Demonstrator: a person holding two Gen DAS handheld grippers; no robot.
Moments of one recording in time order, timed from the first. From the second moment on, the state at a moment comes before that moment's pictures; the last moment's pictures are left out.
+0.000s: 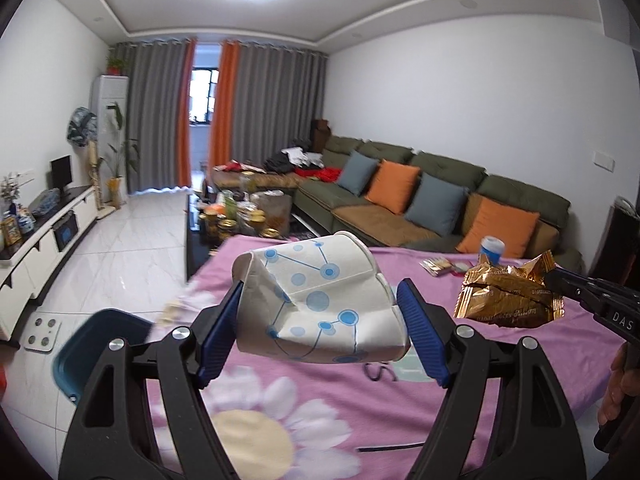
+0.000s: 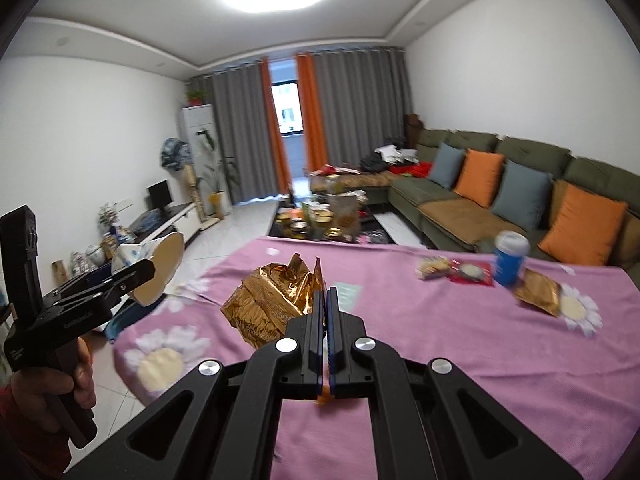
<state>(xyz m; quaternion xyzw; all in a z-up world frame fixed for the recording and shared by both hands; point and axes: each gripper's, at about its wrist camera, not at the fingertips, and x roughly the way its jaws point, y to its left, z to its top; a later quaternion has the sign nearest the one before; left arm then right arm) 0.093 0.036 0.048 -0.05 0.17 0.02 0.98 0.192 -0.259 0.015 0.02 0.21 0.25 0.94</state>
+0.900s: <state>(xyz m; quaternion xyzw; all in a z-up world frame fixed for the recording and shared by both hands) -0.044 0.188 0.070 -0.09 0.12 0.21 0.97 0.163 -0.079 0.042 -0.06 0.17 0.42 0.89</state>
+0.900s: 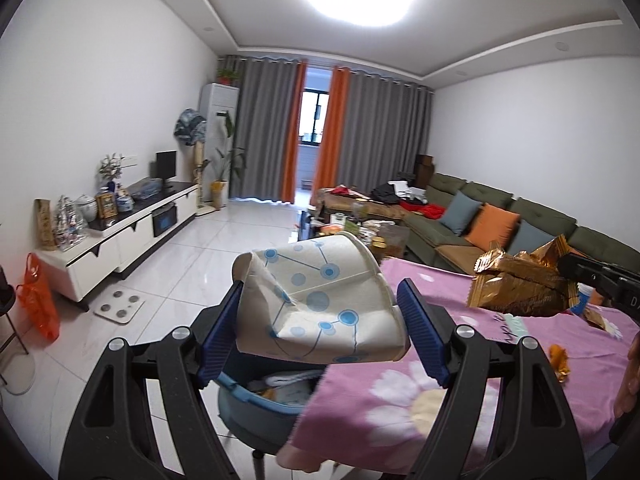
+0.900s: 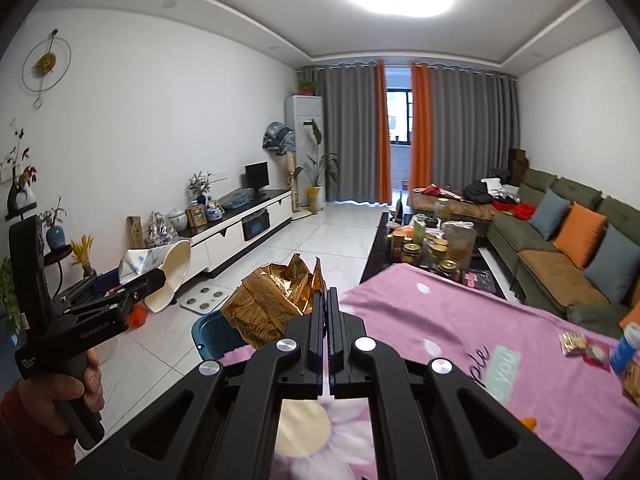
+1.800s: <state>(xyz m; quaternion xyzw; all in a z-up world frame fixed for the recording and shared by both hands) 0.053 0.286 -0.035 -0.17 0.24 0.24 0.93 0.253 0.131 -0.023 -0.18 0.29 0.48 0.81</state>
